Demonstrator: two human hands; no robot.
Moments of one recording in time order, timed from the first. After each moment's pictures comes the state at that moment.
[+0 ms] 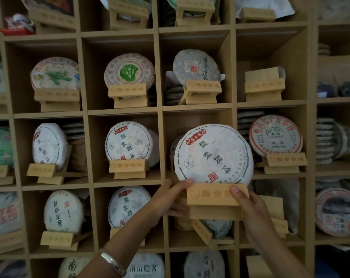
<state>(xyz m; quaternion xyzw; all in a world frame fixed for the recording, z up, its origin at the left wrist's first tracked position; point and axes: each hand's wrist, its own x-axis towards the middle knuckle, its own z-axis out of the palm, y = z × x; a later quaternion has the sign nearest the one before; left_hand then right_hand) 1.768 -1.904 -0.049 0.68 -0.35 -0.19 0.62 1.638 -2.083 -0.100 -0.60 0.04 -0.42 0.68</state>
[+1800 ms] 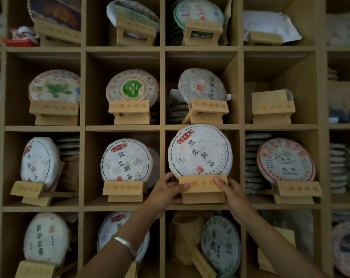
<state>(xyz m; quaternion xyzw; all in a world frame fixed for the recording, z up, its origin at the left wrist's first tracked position) 1.857 -1.951 -0.010 0.57 -0.37 -0.16 0.72 1.754 -2.148 -0.032 -0.67 0.00 -0.35 0.65</state>
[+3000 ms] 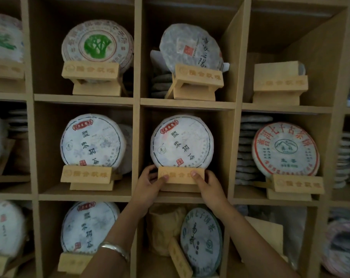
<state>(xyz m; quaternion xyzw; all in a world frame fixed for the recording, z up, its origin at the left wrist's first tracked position) 1.923 -2.027 -0.060 0.63 -0.28 -0.01 0.73 1.821 -2.193 -0.055 -0.76 0.09 -0.35 0.55</state>
